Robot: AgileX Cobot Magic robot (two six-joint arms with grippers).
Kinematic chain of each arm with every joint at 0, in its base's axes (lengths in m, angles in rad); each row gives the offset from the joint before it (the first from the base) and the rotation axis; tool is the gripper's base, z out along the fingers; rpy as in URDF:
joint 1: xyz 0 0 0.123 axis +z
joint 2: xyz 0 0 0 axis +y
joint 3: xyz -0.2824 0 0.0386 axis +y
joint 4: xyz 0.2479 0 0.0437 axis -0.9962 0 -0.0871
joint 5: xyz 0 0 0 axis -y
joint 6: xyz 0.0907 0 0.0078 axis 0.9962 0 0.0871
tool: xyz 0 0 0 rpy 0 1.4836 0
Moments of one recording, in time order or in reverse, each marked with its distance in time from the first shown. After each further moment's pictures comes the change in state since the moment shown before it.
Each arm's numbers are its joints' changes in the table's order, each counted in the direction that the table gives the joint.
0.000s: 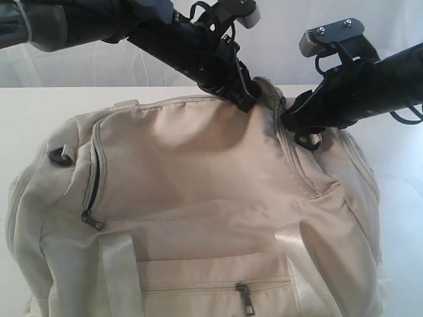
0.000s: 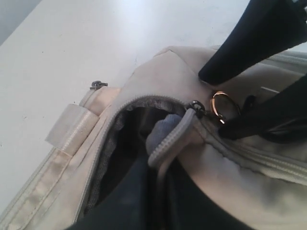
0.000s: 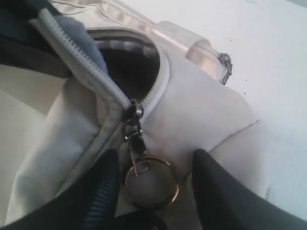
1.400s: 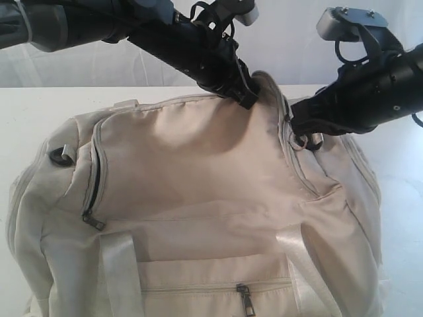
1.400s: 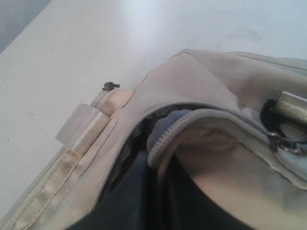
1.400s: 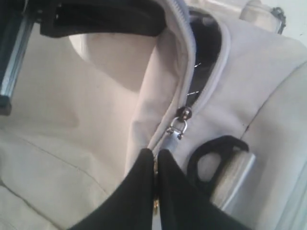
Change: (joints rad) left arm 0.000 0.000 0.000 -0.022 0.026 -0.049; right arm 0.000 -0.162 0.022 0.054 -0.253 0.297
